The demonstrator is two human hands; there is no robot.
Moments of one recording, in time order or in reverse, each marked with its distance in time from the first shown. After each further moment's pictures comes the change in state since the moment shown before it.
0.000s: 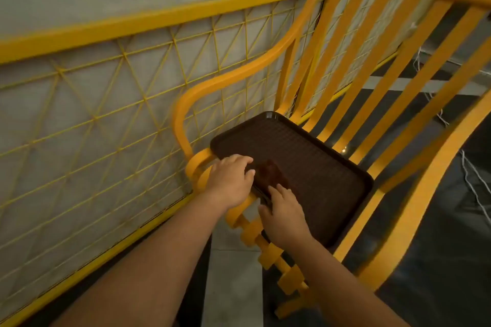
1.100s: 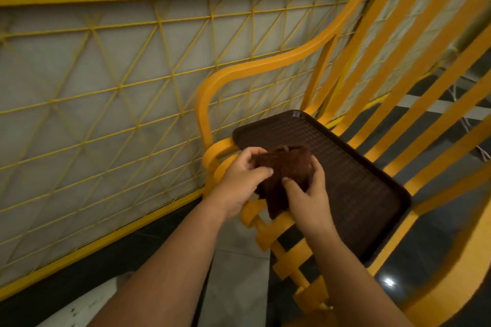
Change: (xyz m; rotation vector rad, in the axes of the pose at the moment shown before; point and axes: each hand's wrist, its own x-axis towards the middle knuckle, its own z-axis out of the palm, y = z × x) left_hand -0.025 -0.029 0.022 -1.317 0.096 -0.186; right_hand 0.013 -0.022 0.005 0.808 0.218 -0.029
